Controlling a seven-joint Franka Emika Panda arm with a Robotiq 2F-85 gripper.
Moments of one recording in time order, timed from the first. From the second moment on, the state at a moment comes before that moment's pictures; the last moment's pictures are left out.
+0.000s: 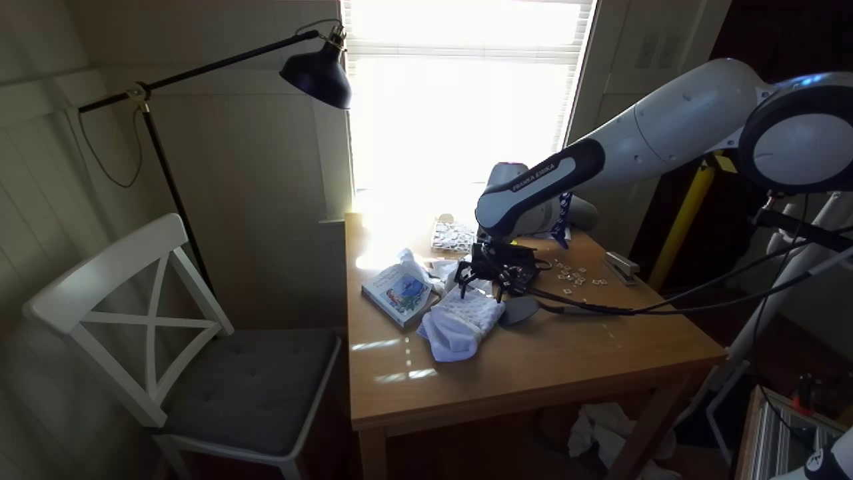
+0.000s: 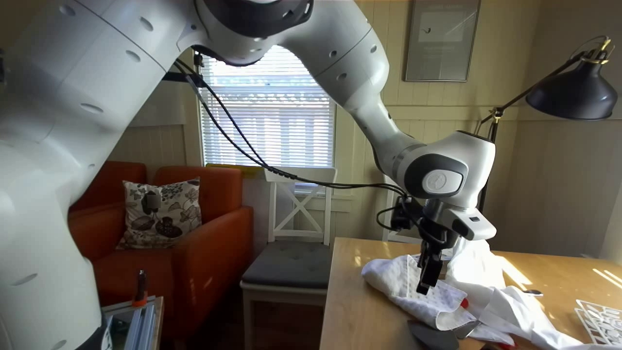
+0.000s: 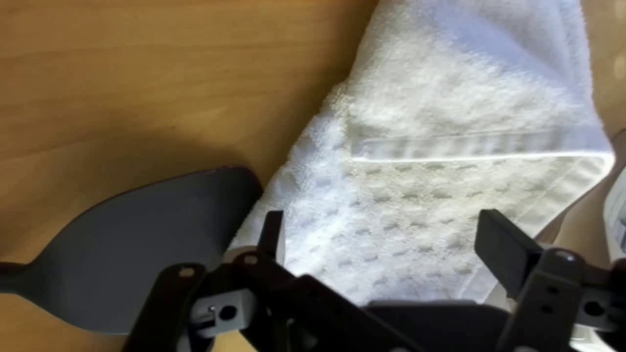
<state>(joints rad) 0.05 0.62 -0.12 -1.77 0.32 2.32 0.56</state>
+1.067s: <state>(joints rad) -0.22 0.58 0.01 -1.88 0.38 2.44 -0.16</state>
